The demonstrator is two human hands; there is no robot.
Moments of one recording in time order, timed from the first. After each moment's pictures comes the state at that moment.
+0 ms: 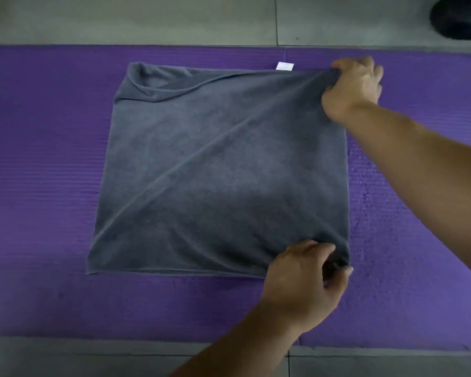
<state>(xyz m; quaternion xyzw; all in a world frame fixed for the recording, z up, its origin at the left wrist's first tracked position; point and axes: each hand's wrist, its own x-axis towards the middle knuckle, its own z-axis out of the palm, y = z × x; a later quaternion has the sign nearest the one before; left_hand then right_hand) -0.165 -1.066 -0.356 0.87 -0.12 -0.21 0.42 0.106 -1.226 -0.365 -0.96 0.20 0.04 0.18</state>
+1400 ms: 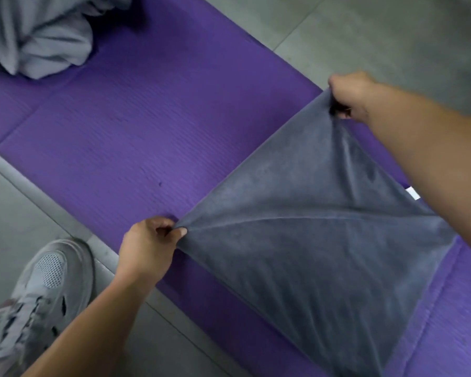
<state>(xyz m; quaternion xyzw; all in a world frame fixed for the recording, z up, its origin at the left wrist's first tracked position) -0.173 -0.623 -0.359 0.76 0.50 -0.08 0.40 0.238 -0.761 -0.318 -0.91 0.05 0.23 0.34</state>
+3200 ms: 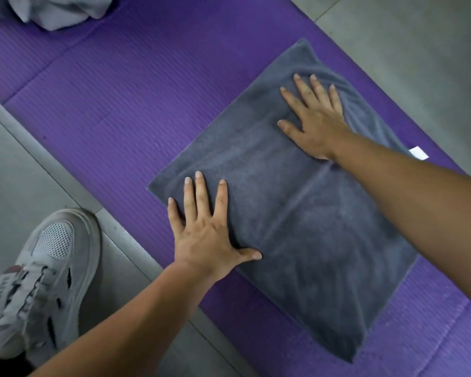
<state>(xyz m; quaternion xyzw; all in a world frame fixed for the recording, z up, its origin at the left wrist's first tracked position) -0.149 -0.681 -0.374 0.89 0.33 -0.23 0.20 0.158 -0.743 -0.398 -0.87 -0.47 0.15 -0.07</state>
